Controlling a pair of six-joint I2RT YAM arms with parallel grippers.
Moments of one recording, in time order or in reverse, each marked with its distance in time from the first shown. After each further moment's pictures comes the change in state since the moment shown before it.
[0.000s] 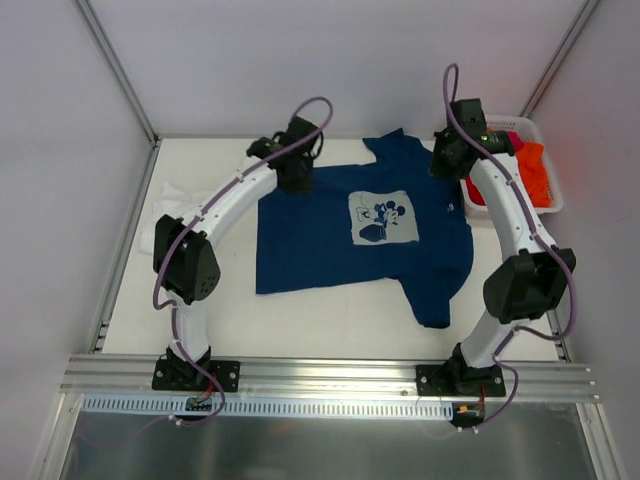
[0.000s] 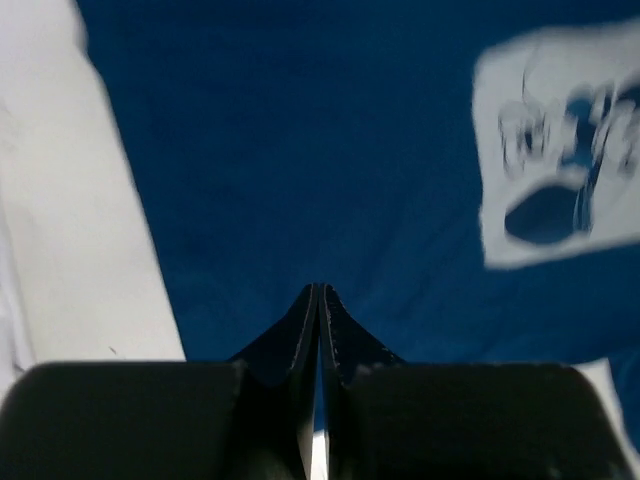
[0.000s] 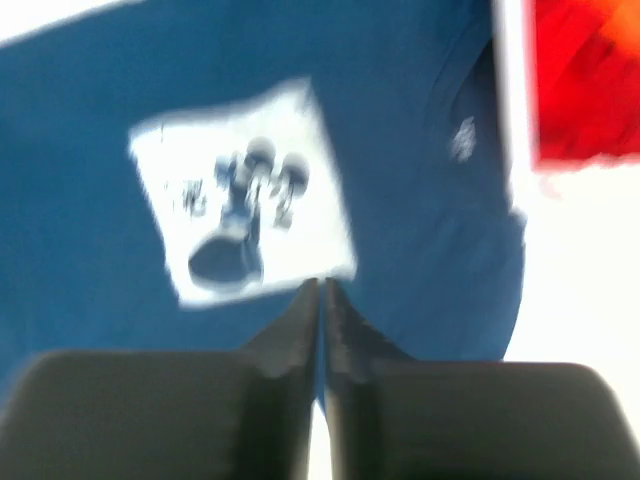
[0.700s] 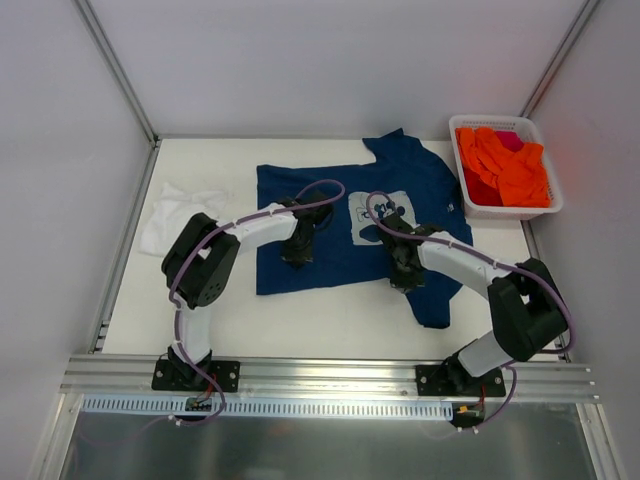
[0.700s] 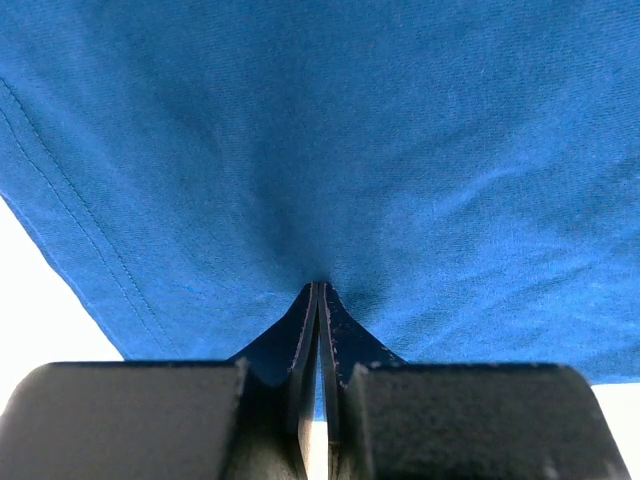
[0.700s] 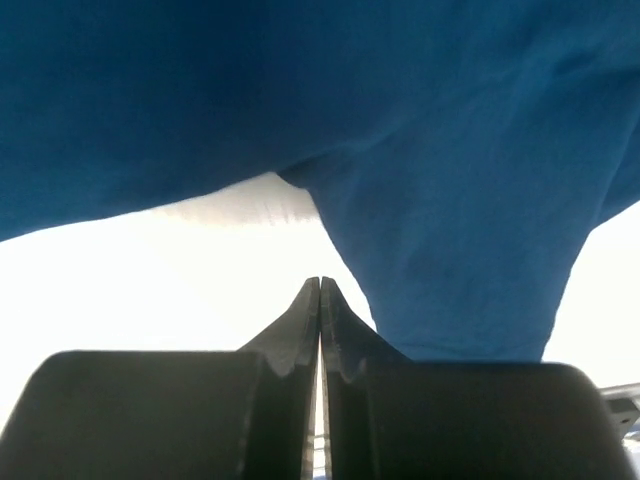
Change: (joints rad) left arm -0.182 0.012 -0.585 0.124 -0.002 -0.163; right arm 0.439 -0.269 -0.926 0.118 0.125 0.367
